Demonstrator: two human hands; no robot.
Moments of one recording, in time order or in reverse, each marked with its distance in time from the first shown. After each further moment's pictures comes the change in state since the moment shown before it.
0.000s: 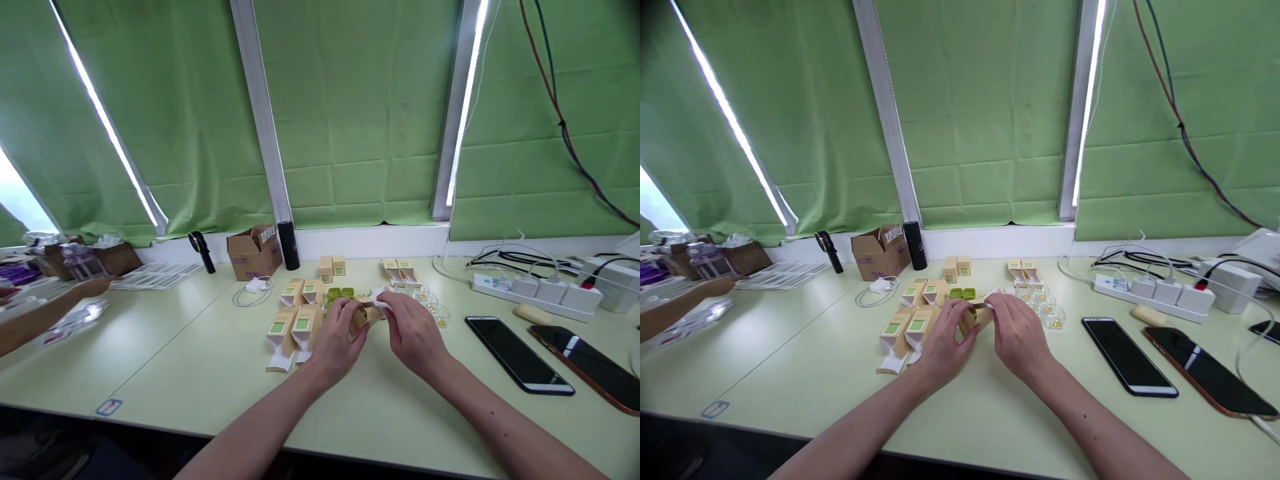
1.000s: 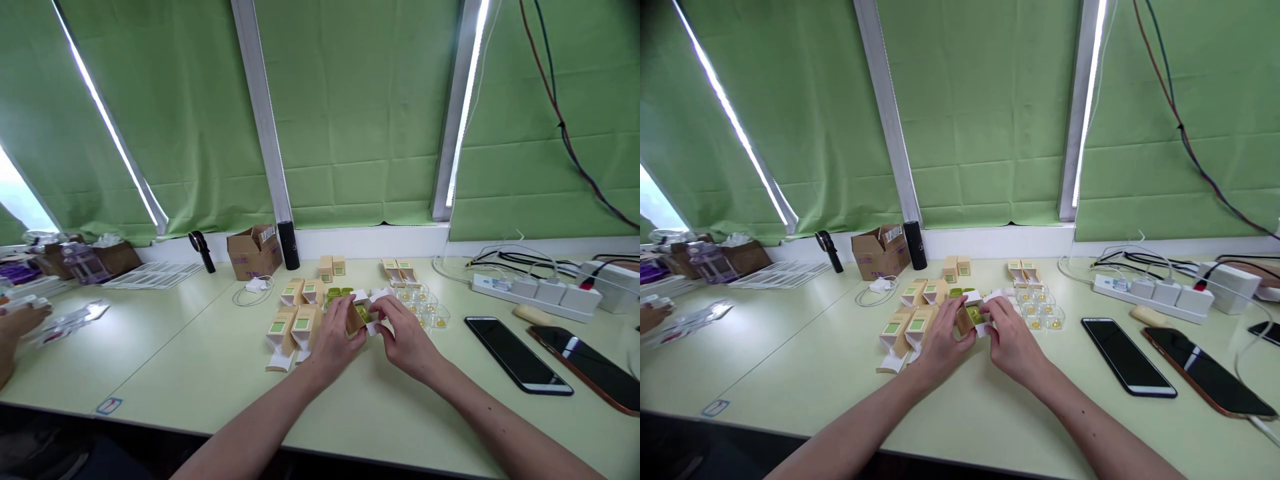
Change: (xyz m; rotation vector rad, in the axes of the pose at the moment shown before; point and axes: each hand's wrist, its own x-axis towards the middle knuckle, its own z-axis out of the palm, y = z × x) left_hand 0.002 -0.006 0.003 0.004 0.070 -0.001; right_hand -0.006 -0.003 0.004 0.370 -0.280 0.265
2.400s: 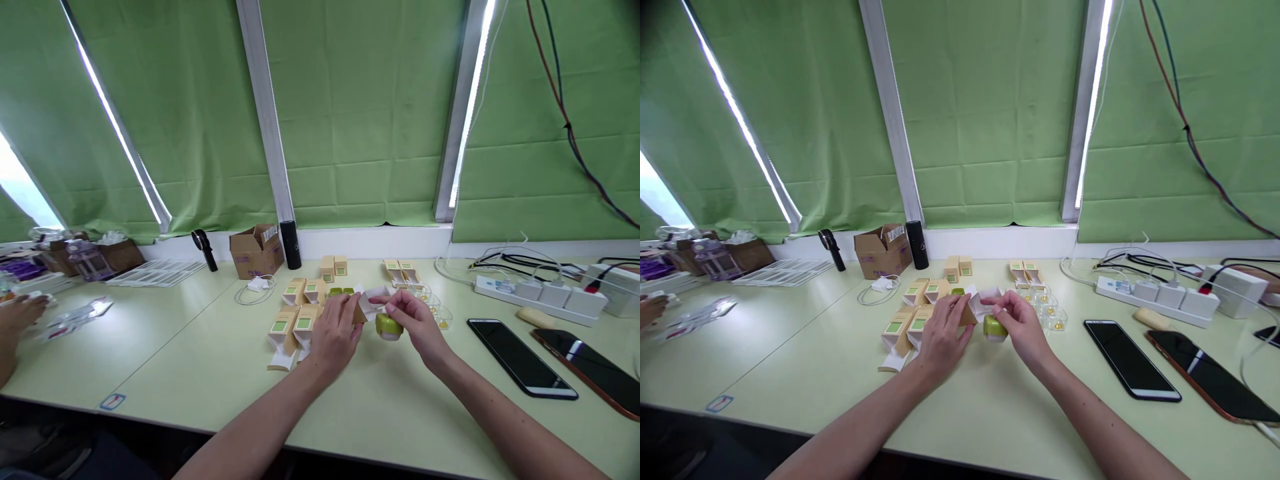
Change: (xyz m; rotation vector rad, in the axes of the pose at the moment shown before) left_hand 0.003 0.005 -0.010 0.376 0.053 0.169; right_hand 0.014 -0.009 -0.012 0.818 0.111 0.520
